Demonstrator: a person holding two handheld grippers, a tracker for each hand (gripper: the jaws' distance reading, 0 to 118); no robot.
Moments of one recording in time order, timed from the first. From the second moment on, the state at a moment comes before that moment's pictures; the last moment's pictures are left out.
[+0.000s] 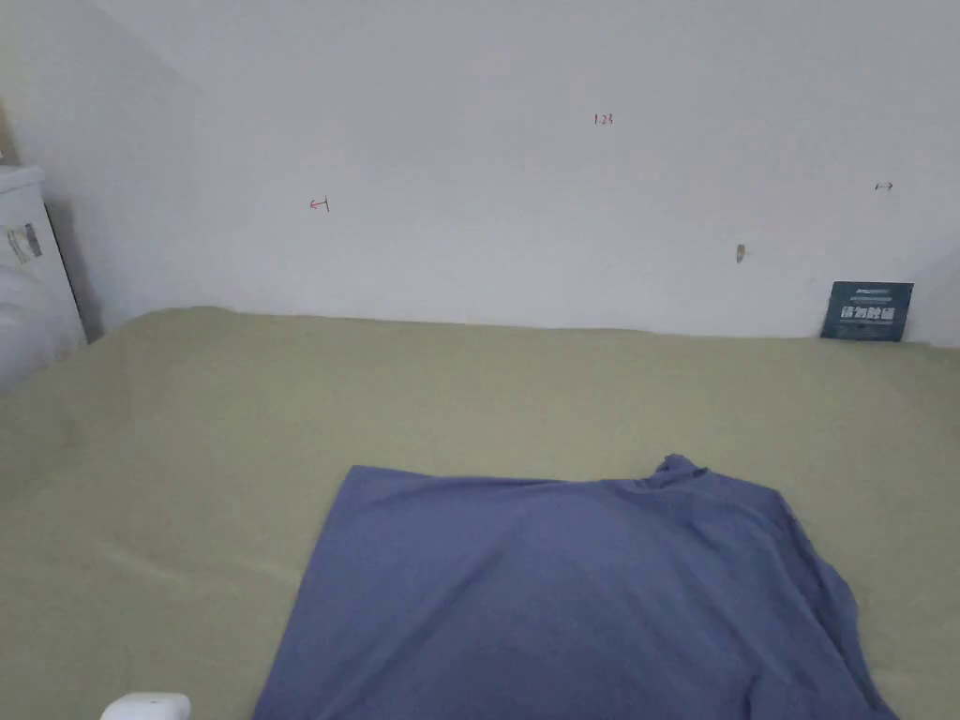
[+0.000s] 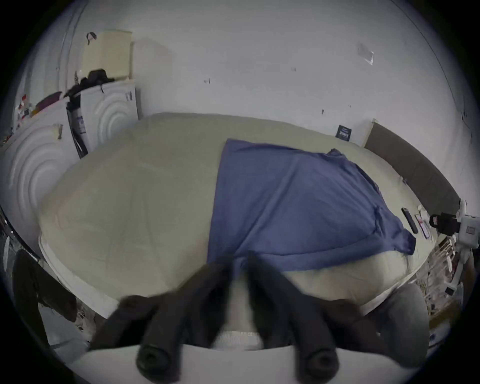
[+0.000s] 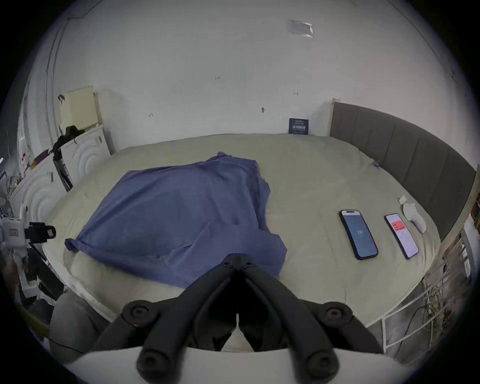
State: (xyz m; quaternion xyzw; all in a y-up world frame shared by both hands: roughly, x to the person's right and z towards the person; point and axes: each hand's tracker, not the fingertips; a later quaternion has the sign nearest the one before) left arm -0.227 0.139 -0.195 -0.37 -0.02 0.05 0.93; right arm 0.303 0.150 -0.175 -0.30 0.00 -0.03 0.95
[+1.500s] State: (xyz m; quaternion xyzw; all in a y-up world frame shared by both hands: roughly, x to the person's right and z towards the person) left arm -0.257 0.148 -0.336 -0.43 -0.07 0.05 0.90; right arm 0.332 0.151 -0.349 -0.39 0.03 0.04 0.92
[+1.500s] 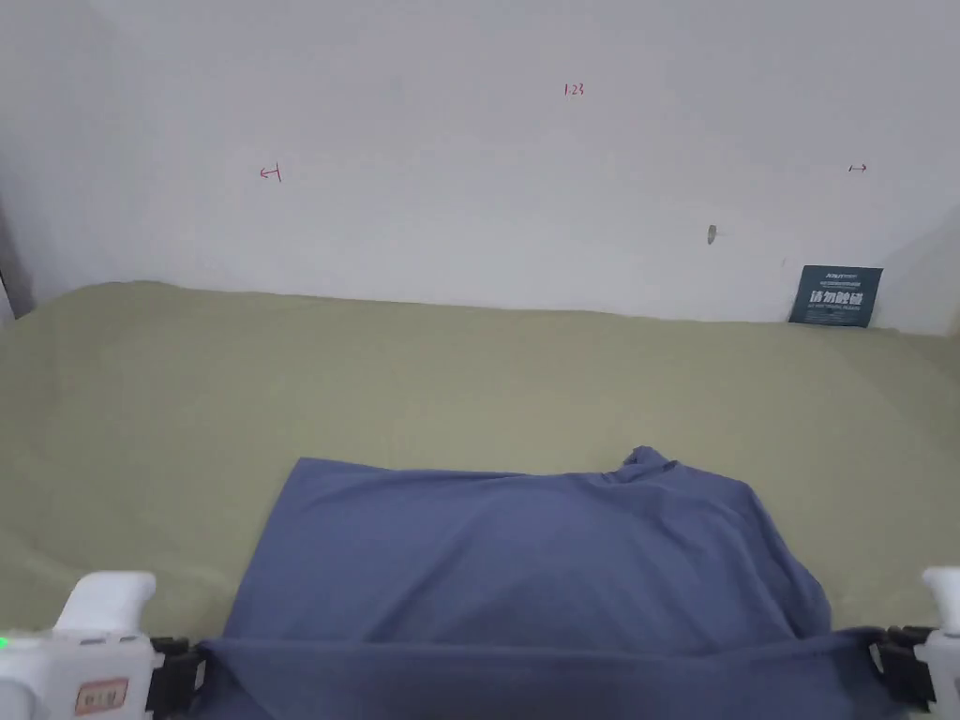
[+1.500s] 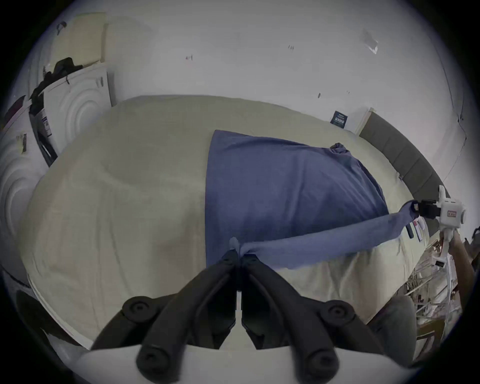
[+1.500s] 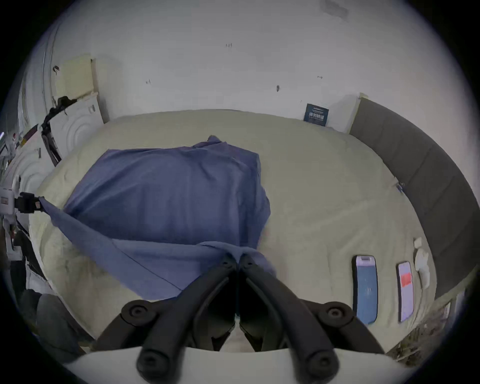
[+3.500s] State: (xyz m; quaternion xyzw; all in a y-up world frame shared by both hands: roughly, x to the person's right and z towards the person) left arm -0.244 0.081 -0.384 -0.44 -0.01 0.07 0.90; right arm 0.347 0.041 -0.412 -0.45 0.01 -0.04 0.89
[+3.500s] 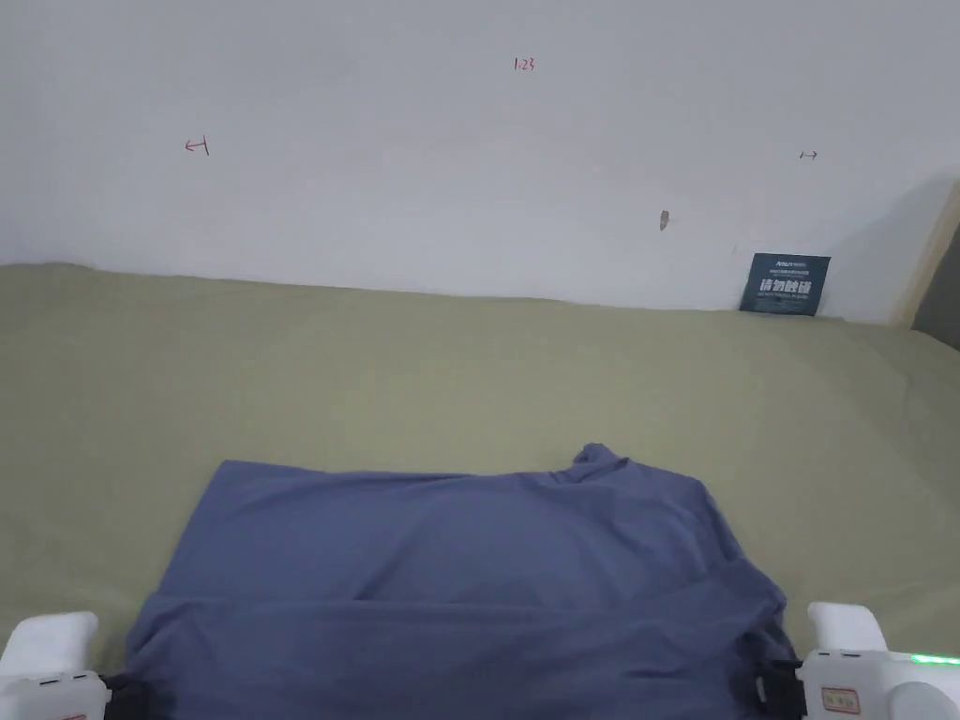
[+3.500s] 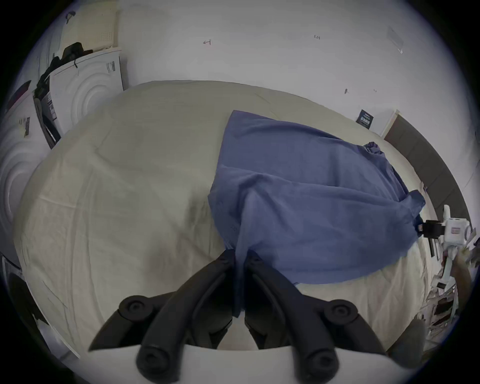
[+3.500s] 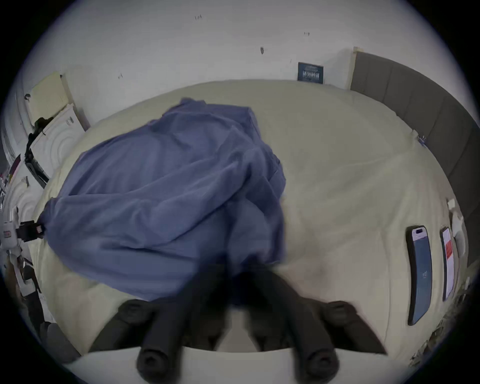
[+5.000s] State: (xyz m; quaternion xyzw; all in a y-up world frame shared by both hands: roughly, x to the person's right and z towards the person) left arm -0.278 0.164 -0.211 -0.40 -0.04 0.08 0.91; right arm 0.354 0.171 -0.193 -0.39 0.02 -0.07 0.92
